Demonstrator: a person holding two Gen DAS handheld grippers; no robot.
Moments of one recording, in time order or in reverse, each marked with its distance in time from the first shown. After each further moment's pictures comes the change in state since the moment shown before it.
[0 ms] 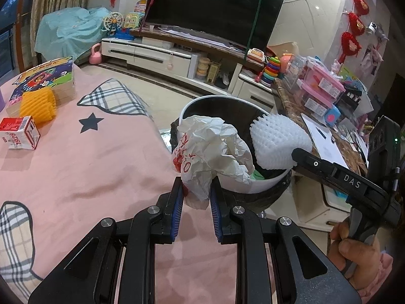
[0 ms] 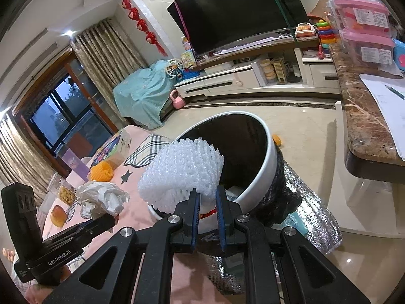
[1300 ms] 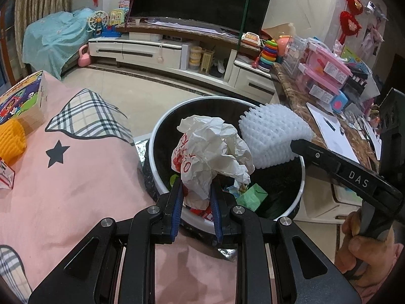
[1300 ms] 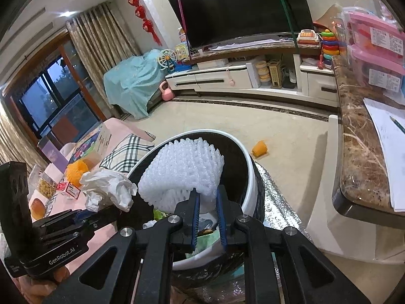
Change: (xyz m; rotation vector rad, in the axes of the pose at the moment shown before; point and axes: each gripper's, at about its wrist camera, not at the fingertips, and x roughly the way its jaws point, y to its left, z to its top) left arm 0.058 -0.030 0.040 0.085 0.077 0.018; right arm 0.030 -0.012 0.044 -0.098 0.053 -0.089
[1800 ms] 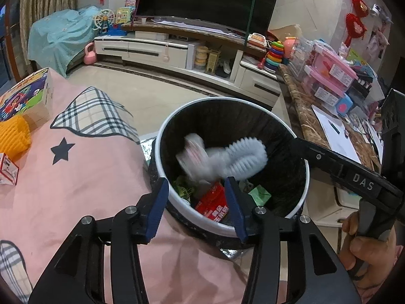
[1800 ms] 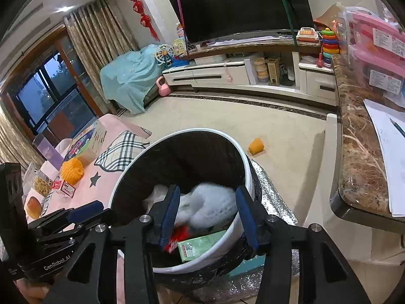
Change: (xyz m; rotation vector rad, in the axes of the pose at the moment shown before) left arm -0.002 0.002 0.000 -0.028 -0.001 0.030; right arm 0.005 -0.001 0.003 0.000 0.023 -0.018
